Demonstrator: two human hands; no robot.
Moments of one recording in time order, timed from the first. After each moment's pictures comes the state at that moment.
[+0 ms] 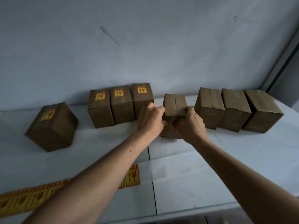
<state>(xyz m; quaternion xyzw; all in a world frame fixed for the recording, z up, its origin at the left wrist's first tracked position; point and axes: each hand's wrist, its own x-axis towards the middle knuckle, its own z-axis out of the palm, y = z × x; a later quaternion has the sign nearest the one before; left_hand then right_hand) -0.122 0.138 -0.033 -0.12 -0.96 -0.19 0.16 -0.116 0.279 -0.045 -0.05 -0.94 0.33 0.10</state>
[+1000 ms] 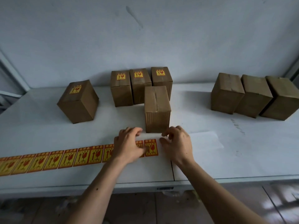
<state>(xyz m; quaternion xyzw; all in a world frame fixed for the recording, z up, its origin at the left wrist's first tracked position) 0.003 0.025 -0.113 0.05 -0.96 -0.28 0.01 -0.016 0.197 -0.118 0.05 -0.93 0.36 0.10</state>
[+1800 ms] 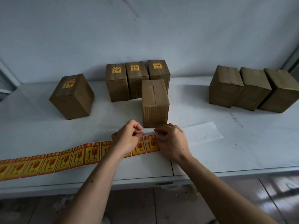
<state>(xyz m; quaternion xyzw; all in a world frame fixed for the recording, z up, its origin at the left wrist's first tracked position) -0.001 0.028 -0.107 0.08 -0.92 -0.39 -0.02 -0.013 0.195 -0.125 0.13 -0.93 0.34 0.07</state>
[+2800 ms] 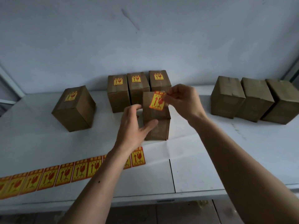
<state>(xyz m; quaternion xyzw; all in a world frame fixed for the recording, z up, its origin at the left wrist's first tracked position) -0.033 0.041 -0.060 0.00 -0.90 -0.42 0.16 -0.107 0.211 -0.017 0.11 -0.79 0.59 0.09</state>
